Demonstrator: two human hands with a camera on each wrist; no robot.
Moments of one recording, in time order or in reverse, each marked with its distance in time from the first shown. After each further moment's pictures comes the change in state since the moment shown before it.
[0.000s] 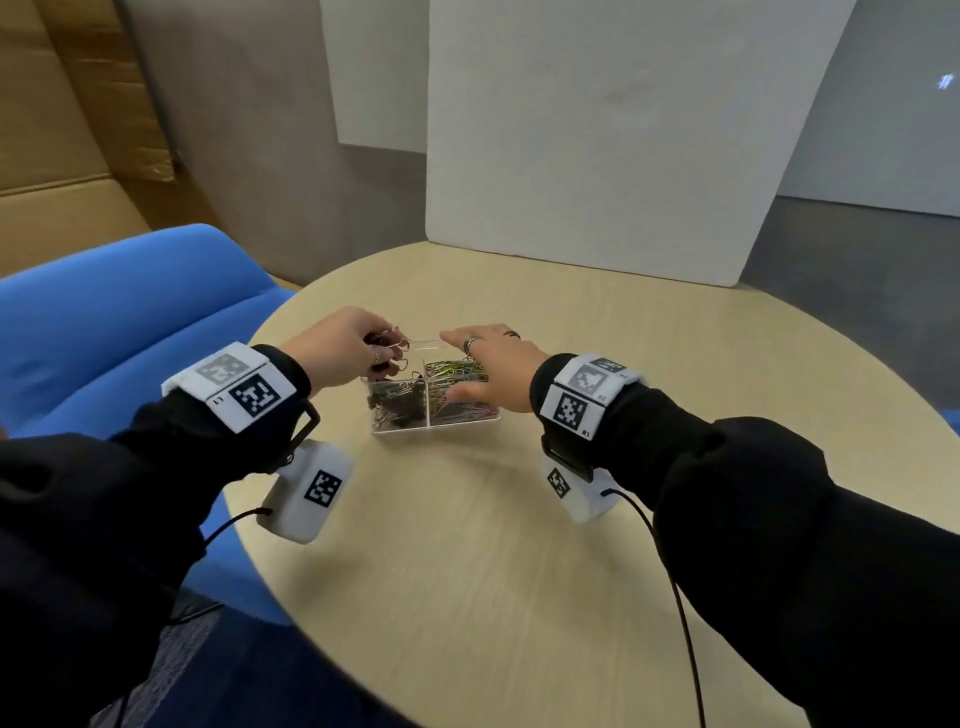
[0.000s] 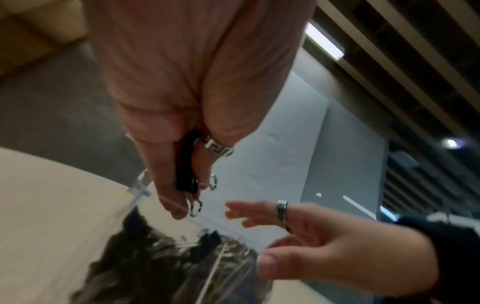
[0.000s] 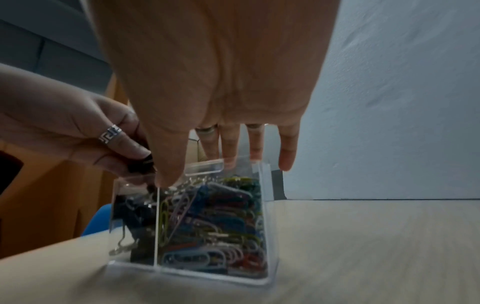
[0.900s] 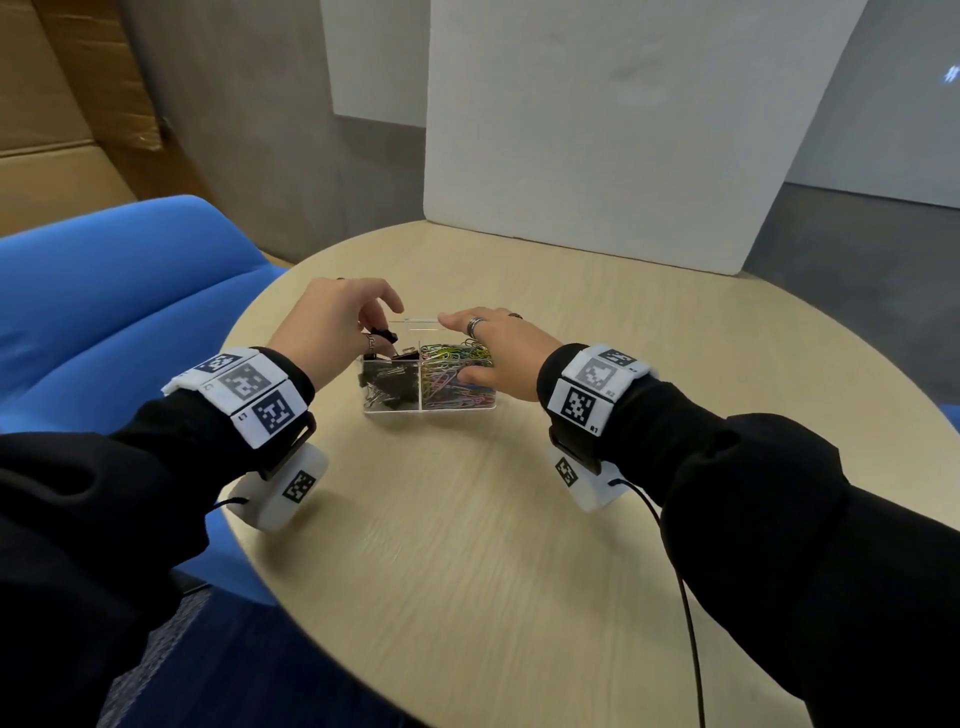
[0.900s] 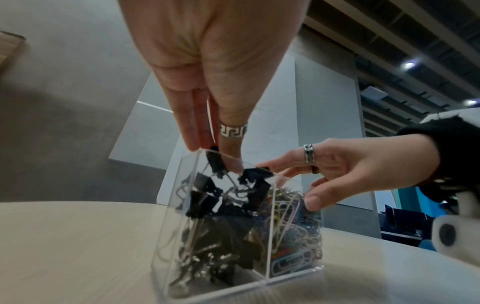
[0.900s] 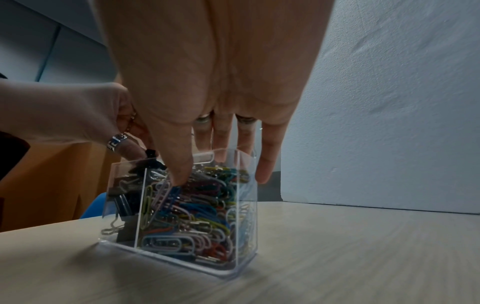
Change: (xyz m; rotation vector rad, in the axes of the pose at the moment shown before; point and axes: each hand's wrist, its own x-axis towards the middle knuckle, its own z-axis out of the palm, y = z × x) left_hand 0.003 -0.018 0.006 0.299 0.232 0.313; right_hand -0.005 0.007 0.002 0.047 0.036 -0.045
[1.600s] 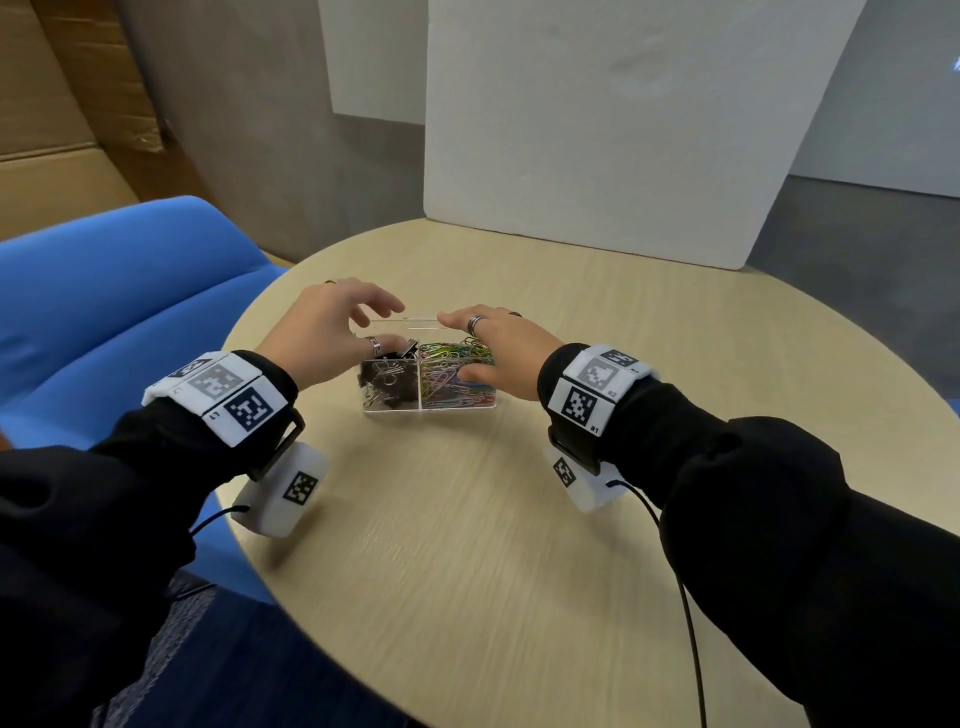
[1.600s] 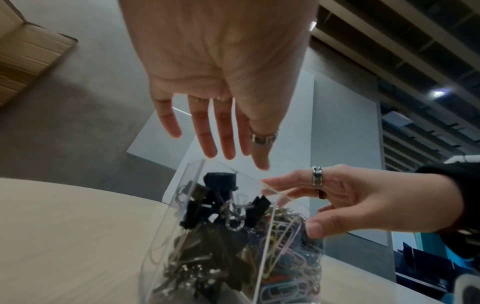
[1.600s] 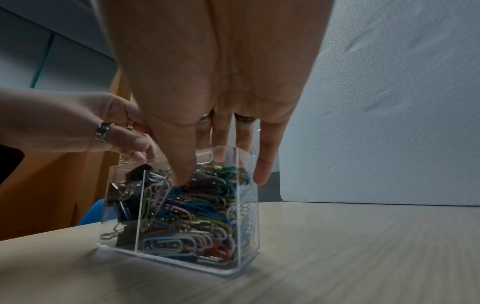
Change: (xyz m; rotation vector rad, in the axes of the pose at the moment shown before) left_hand 0.000 -0.010 0.001 -0.028 -0.035 0.024; right_hand 0.001 0.003 0.003 0.025 0.034 -0.012
